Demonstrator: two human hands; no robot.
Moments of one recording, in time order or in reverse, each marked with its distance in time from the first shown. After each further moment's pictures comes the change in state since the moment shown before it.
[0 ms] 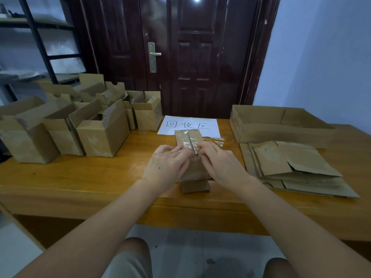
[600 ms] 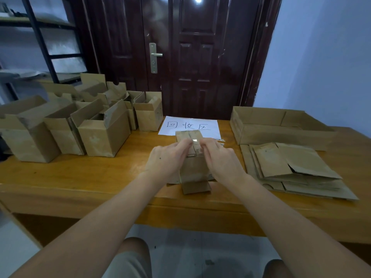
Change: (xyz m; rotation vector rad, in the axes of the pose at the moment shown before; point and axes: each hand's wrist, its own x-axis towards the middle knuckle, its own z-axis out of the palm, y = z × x) left_hand 0.022 -0.003 -0.006 -0.024 -0.020 -0.168; right_hand 0.012 -0.009 -0.001 -0.015 0.092 0.089
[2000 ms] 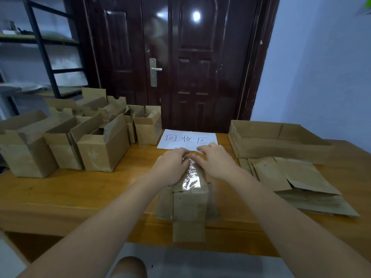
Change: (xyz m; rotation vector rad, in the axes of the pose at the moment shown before) left_hand 0.042 -0.001 -0.008 -0.302 -0.482 -0.407; right_hand 0.055 0.014 -0.003 -0.018 -0.432 0.432
